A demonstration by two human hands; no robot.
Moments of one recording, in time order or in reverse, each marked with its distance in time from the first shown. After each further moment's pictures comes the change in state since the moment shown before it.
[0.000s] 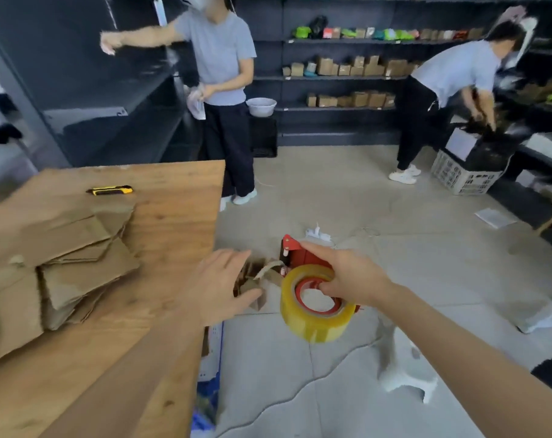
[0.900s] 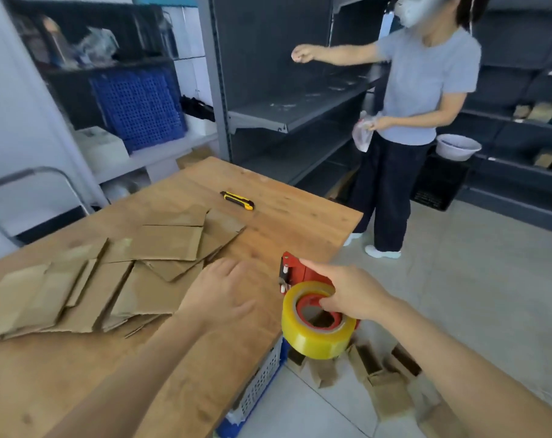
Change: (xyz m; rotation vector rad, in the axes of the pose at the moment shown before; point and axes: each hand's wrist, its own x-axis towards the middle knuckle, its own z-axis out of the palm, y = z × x) left_hand 0.121 -0.167 -0.006 0.124 0.055 -0.711; right_hand 0.383 -0.059 -0.009 -0.002 -0.300 -0.693
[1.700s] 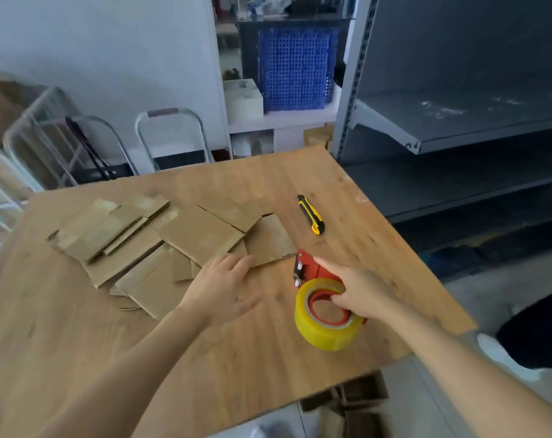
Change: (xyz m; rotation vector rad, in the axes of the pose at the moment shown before) left_hand 0.151 -0.045 0.031 0.026 0.004 -0.671; right_hand 0.318 0.085 -0.032 -0.114 -0.275 -0.470
